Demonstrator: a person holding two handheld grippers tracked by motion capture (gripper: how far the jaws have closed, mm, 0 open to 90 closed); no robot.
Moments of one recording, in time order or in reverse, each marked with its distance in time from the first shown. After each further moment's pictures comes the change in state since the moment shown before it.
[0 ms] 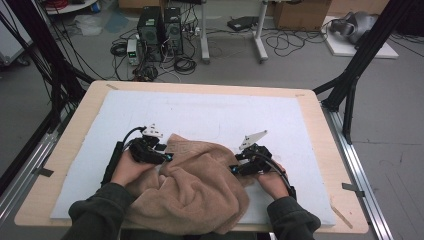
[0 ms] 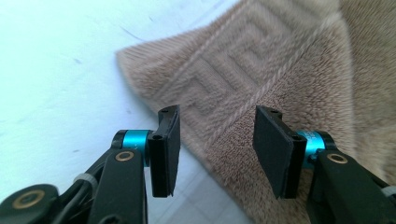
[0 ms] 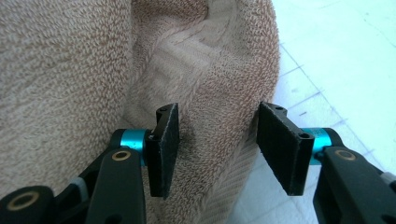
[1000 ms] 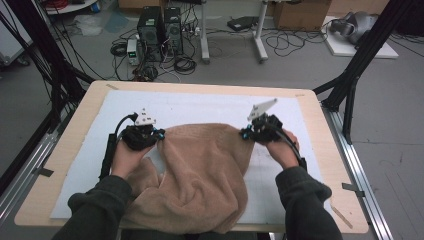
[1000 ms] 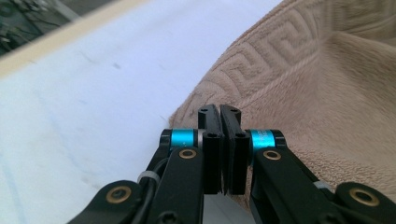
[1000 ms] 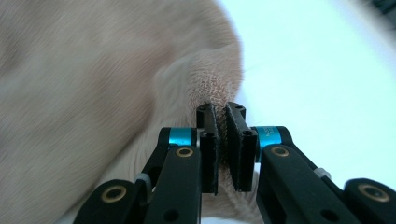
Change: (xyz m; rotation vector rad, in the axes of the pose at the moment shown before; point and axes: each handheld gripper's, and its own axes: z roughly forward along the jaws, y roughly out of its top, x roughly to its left) left arm 0.012 0.032 -0.039 -0.185 0.222 -0.009; right arm -0.045 0.061 -0.059 -0.027 -0.111 -0.150
